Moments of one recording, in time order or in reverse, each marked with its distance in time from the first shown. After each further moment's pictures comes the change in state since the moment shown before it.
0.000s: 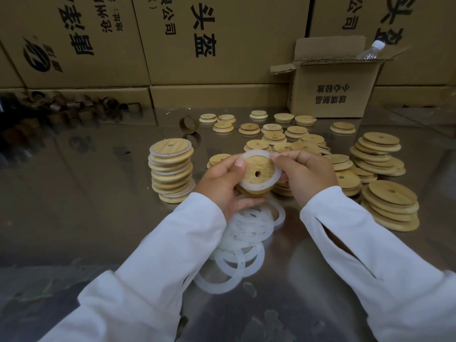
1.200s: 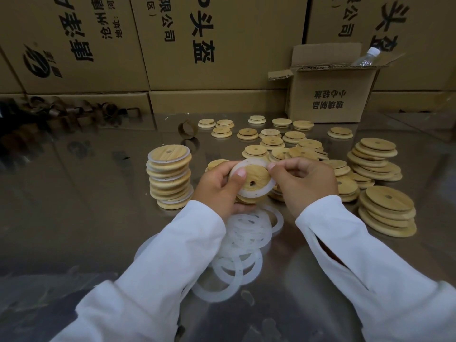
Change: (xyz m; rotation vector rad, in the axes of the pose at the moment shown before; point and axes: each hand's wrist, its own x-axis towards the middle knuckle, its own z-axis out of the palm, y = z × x) left_hand -0.004 -0.002 -0.001 0.313 0.061 0.186; right_hand -0.002 0.007 -0.001 -0.130 0.093 -0.123
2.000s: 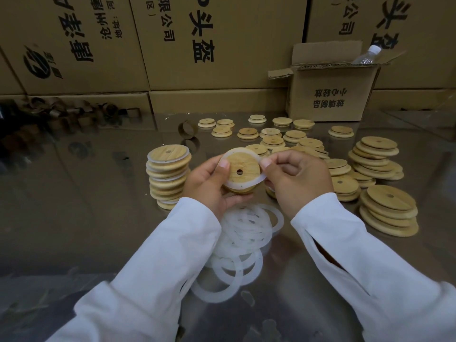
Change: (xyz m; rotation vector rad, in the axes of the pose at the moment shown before) left_hand 0.006 0.003 -0.003 -0.295 0.112 -0.047; right_hand -0.006 -0.013 0.005 0.062 -0.083 -0.020
